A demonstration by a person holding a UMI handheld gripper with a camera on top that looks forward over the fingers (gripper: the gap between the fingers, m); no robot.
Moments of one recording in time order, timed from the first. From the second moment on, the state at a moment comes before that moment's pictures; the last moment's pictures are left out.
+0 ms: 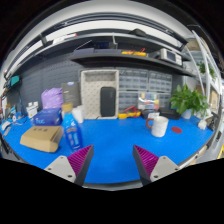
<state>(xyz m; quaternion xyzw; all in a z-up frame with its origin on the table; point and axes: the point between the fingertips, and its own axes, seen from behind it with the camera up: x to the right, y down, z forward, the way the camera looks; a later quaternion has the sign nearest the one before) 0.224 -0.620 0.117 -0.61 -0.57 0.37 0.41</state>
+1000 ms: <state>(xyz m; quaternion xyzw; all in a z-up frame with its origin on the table) 0.099 -0.756 0.082 -0.51 -0.58 0.47 0.43</state>
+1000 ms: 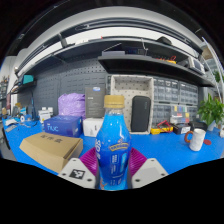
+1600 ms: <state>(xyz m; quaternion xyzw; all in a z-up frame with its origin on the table) 0.050 -0.572 0.140 -0.72 -0.35 0.56 0.22</state>
